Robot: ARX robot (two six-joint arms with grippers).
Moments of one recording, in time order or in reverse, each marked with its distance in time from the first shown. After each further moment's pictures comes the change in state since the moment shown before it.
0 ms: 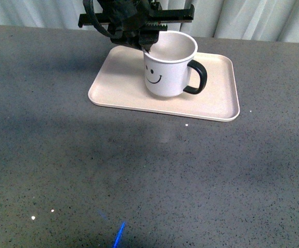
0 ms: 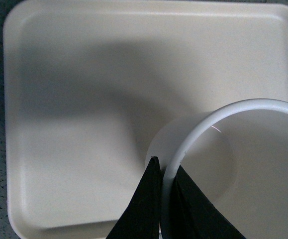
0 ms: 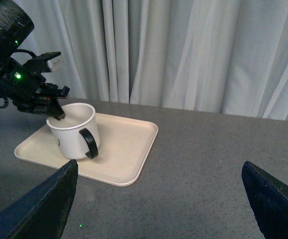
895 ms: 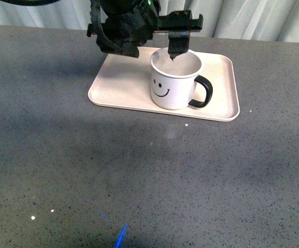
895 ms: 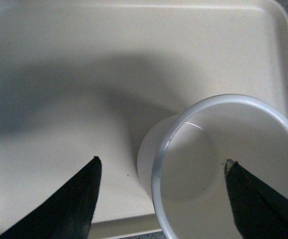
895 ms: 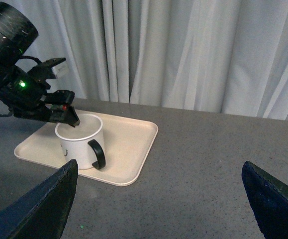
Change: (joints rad) left arm -0.022 -0.023 -0.069 0.084 0.015 -0.002; right arm 0.000 0.000 0.000 0.000 0.000 0.000
